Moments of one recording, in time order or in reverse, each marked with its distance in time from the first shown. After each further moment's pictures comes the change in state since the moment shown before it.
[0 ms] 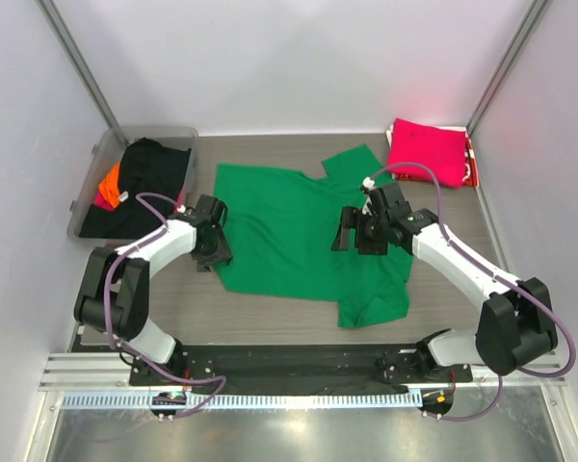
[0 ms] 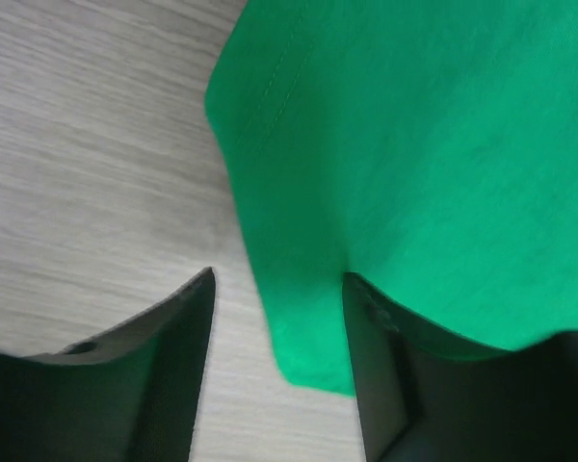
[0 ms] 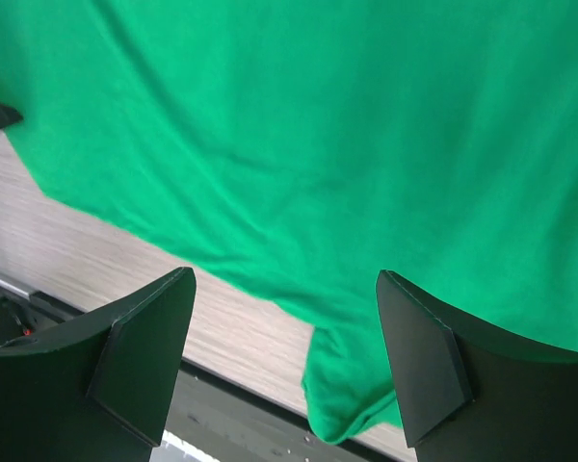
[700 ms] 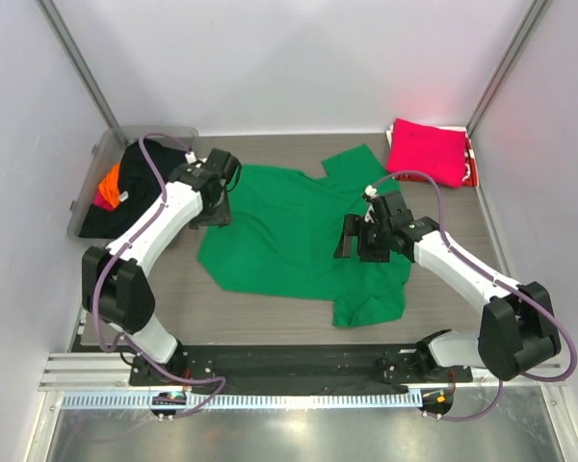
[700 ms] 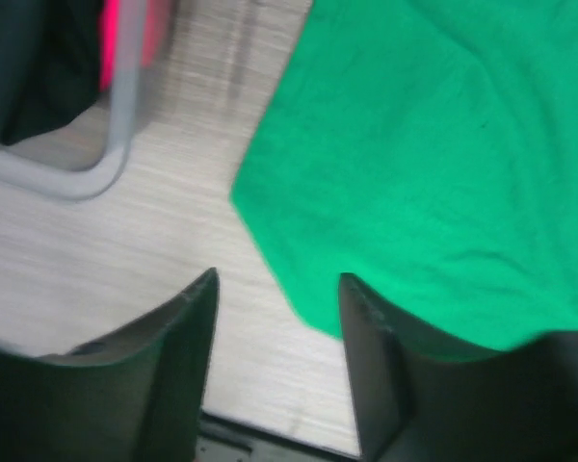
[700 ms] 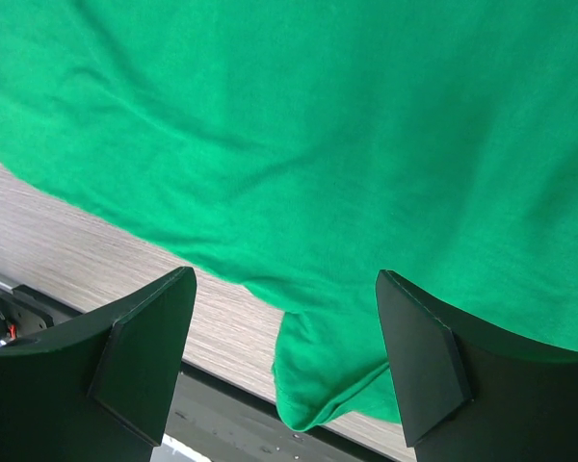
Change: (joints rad) left arm -0.088 0.079 0.534 -0.413 -0.242 0.150; right arm 0.002 -0.041 -0.101 0.037 -0.012 -0.001
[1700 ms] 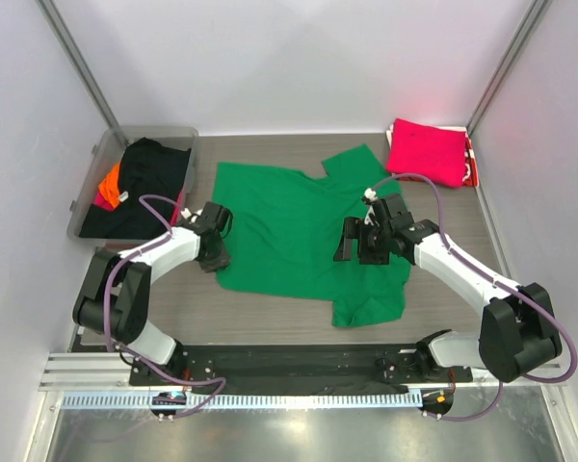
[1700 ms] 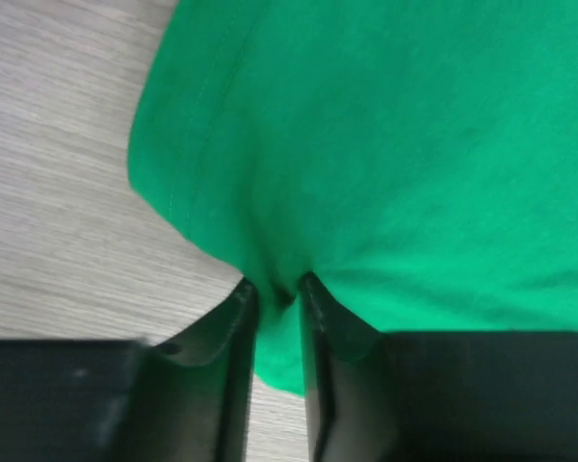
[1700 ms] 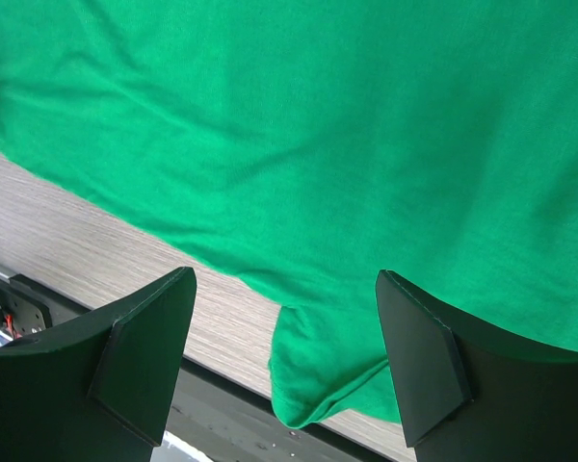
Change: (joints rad) left arm 0.038 -0.089 -0.607 0.505 0.172 -0.167; right arm 0.000 -0.009 -0.031 0.019 -0.024 -0.011
